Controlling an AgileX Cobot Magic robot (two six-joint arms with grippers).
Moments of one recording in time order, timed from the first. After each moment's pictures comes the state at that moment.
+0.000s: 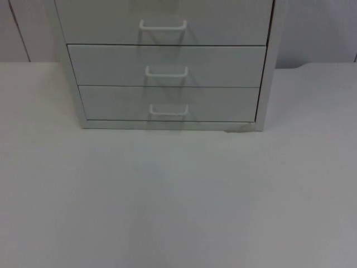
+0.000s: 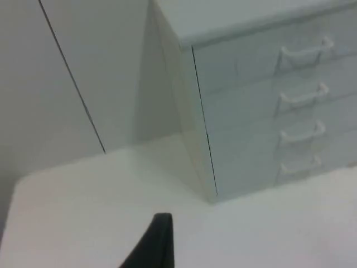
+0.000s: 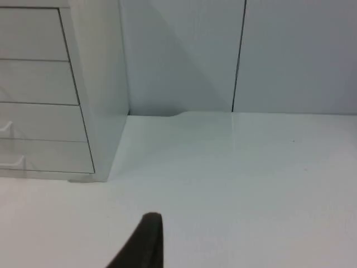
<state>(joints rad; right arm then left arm) 0.01 0.02 -0.75 0.01 1.09 -0.04 -0.14 0.22 -0.76 -0.09 0.95 0.21</state>
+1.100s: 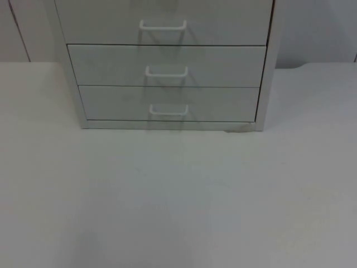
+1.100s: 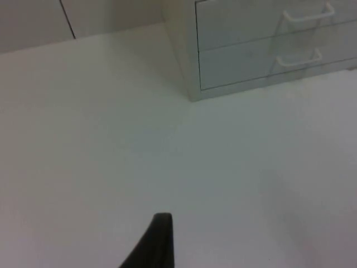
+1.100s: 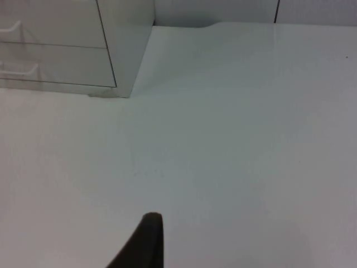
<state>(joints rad) 0.01 0.00 -0.52 0.08 1.08 -0.09 -0.14 0.08 -0.52 -0.06 1.04 0.11</state>
